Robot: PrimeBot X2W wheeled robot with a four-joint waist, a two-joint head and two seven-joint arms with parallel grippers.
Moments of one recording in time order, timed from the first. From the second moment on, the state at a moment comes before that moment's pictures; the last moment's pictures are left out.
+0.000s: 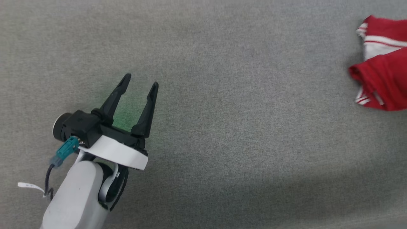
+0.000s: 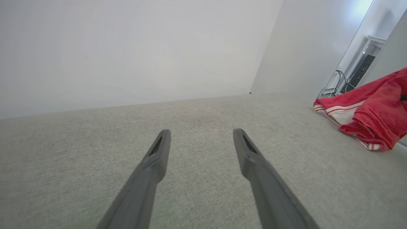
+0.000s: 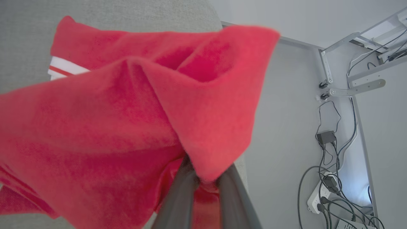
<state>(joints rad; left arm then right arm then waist) -0.40 0.31 -0.34 0.16 -0.42 -0.13 -0.26 -0.75 -0.82 0.17 0.58 0.50 0.13 0.53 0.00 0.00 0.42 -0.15</state>
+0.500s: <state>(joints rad) -0.45 0.33 -0.37 0.16 -0.42 -0.13 -0.26 -0.91 -0.75 0.17 0.90 0.29 0.13 0.31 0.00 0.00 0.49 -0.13</state>
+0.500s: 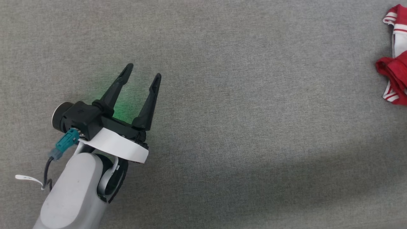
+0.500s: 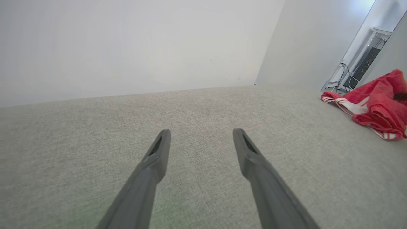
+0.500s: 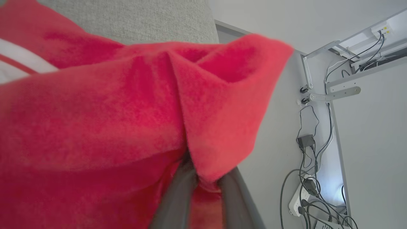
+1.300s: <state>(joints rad) -0.33 0.33 -0.22 0.13 -0.43 -0.13 -0.26 -0.96 -0.66 0.22 0.93 0.38 0.13 0.07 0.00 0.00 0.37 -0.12</state>
